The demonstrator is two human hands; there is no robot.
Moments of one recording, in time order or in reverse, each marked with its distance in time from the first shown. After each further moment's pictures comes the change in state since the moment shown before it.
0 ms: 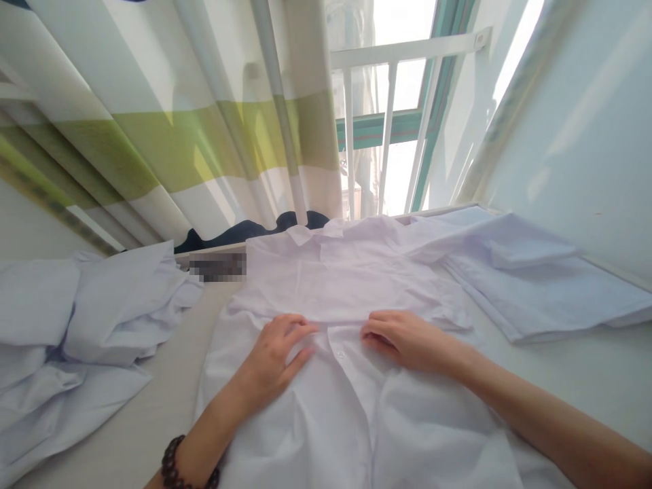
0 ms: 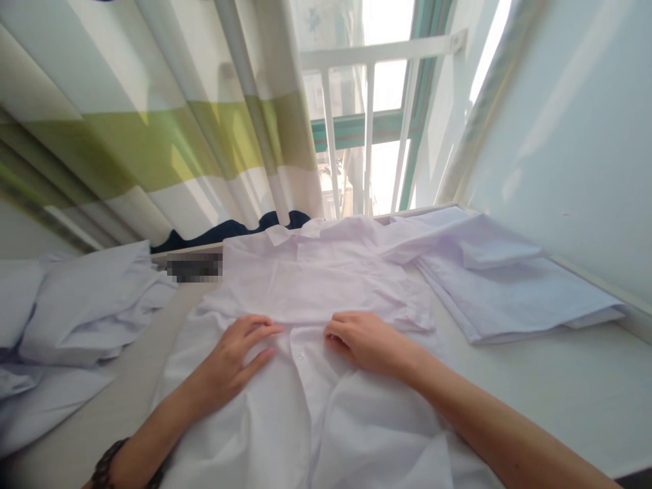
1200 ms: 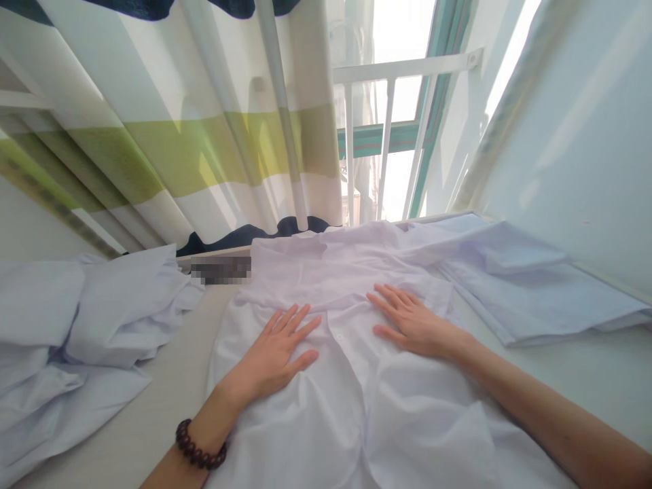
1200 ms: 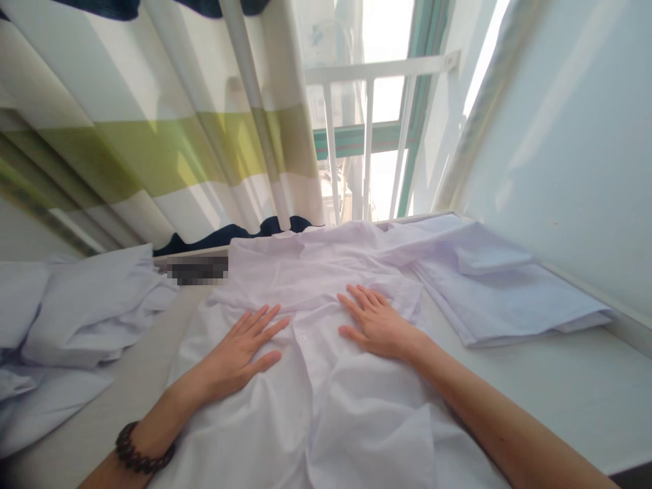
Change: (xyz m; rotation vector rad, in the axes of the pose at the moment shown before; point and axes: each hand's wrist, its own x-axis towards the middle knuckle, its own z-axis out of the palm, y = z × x) left_hand 0.012 -0.026 0.006 0.220 -0.181 0.050; right_hand -0.003 0.040 -0.005 -0.120 -0.038 0.259
